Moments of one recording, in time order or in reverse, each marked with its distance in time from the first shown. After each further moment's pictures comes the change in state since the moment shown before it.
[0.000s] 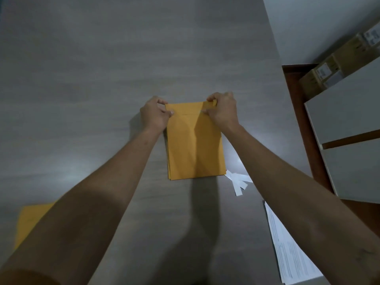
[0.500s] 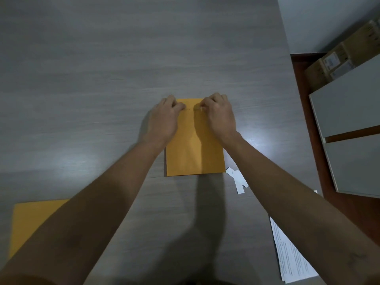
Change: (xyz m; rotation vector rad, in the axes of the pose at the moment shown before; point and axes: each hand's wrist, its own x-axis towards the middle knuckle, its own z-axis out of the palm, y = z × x) left_hand -0.025 -0.017 0.014 0.624 -0.122 0.678; right_hand -0.010 0.031 0.041 -0.283 0.170 -0.407
